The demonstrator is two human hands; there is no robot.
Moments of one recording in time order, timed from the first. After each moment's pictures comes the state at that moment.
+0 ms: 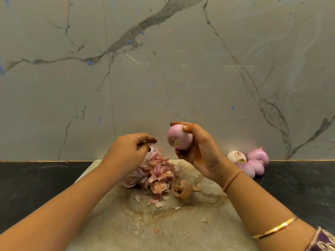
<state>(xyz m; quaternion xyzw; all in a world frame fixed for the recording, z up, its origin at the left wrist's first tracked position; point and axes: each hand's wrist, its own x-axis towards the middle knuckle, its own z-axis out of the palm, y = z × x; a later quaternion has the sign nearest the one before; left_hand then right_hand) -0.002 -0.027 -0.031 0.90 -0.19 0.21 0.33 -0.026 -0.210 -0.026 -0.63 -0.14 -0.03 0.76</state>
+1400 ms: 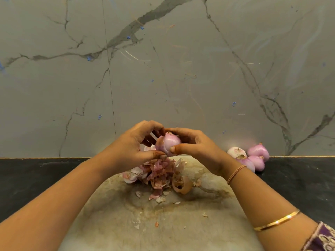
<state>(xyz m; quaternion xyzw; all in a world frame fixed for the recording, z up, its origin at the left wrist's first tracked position) 0.000 -0.019 -0.025 0.81 -0.42 0.16 0.38 -0.026 -0.222 -0.027 -0.78 -0.25 -0.03 0.58</state>
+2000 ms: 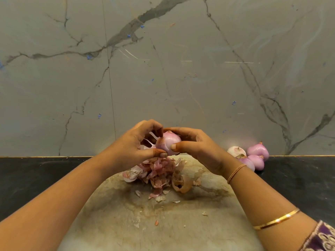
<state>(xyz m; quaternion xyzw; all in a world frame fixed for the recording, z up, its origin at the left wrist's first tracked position) -0.001 -0.023 -0.025 0.80 -0.41 0.13 0.41 -0.024 -0.222 -0.029 -0.77 -0.24 -0.04 0.58</state>
